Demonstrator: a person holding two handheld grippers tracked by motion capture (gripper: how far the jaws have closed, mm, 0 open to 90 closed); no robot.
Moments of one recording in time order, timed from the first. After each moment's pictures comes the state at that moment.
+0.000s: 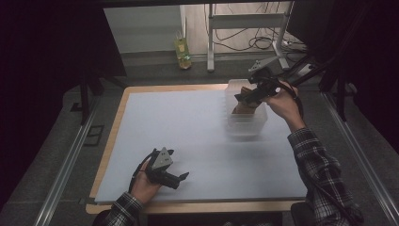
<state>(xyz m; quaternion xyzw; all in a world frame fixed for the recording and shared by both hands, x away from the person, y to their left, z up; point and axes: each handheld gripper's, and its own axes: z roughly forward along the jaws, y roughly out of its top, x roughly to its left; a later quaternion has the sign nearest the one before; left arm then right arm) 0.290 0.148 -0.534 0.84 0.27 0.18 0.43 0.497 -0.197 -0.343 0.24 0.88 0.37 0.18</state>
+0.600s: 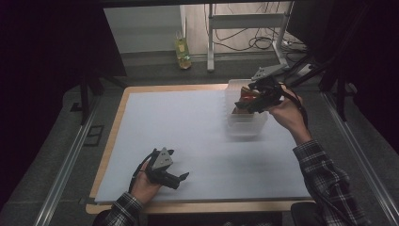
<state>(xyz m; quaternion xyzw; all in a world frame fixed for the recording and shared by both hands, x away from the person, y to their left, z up) 0.290 0.148 -0.534 0.84 0.27 0.18 0.43 0.455 -0.200 -0.337 0.22 0.87 0.40 0.17</state>
